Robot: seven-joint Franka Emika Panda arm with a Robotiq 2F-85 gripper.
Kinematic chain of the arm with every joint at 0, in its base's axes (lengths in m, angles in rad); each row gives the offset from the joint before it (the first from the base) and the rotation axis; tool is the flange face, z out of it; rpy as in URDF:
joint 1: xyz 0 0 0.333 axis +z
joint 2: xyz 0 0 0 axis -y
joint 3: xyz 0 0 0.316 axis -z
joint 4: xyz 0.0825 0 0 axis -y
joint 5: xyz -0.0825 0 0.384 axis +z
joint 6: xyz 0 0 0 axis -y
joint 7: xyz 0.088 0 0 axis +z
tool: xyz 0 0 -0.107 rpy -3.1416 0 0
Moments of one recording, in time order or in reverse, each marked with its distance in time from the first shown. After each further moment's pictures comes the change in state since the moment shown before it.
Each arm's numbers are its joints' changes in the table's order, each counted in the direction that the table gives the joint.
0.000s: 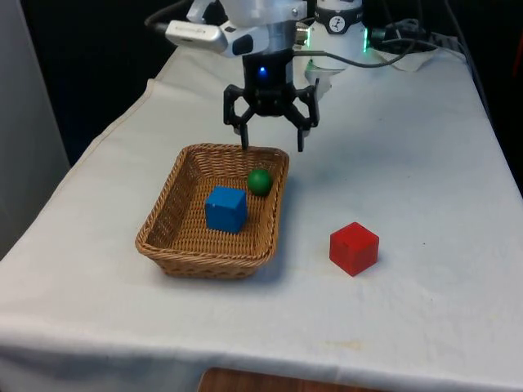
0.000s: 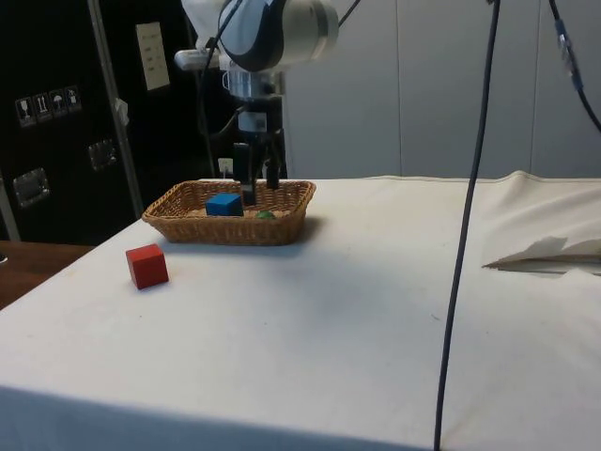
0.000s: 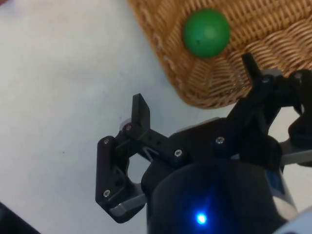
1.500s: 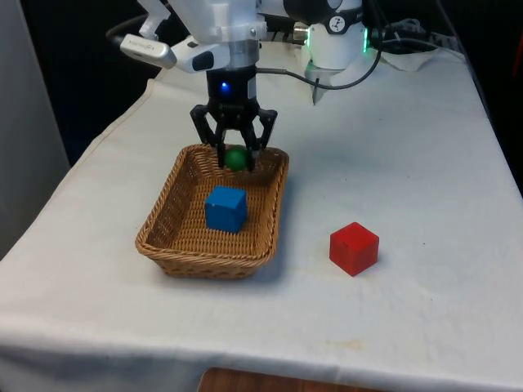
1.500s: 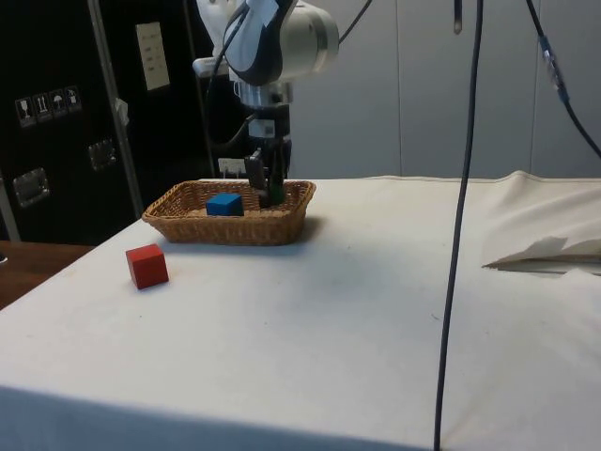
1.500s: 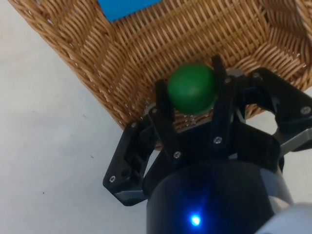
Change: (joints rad) arm -0.073 -0.096 0.017 0.075 0.023 0.014 0.064
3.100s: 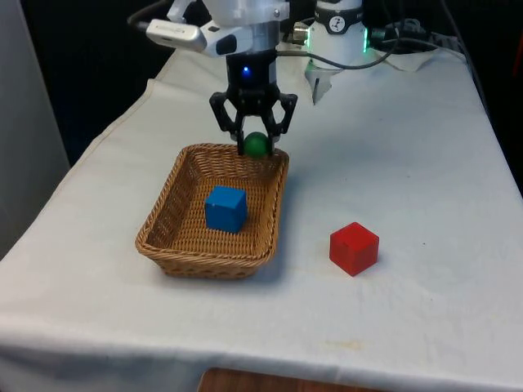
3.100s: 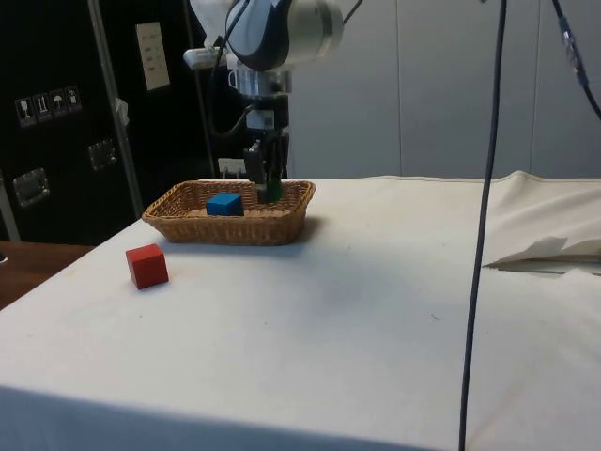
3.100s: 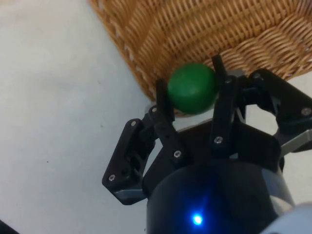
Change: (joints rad) arm 0.012 0.089 -0.033 -0.065 -0.056 -0.014 -0.020
